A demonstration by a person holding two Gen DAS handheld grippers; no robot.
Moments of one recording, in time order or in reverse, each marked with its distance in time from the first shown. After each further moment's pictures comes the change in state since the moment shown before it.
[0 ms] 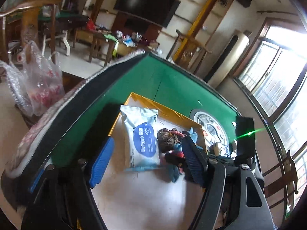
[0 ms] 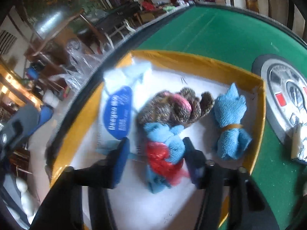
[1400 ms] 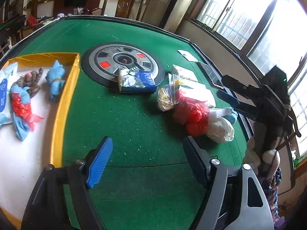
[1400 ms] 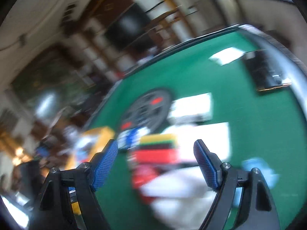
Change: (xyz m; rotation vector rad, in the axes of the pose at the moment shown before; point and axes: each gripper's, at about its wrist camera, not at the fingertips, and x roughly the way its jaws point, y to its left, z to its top) left arm 0.092 -0.230 -0.128 0.330 0.324 -0.180; right arm -0.215 -0.291 -0.137 0.372 -0.478 0.085
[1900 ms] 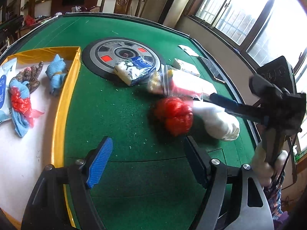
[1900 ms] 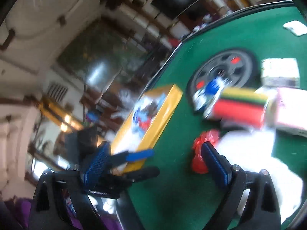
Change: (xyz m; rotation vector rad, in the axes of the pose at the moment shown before) left arm 0.005 0.001 -0.008 0.022 0.022 0.010; right arm 0.030 0.050 -0.038 -0.070 0.250 0.428
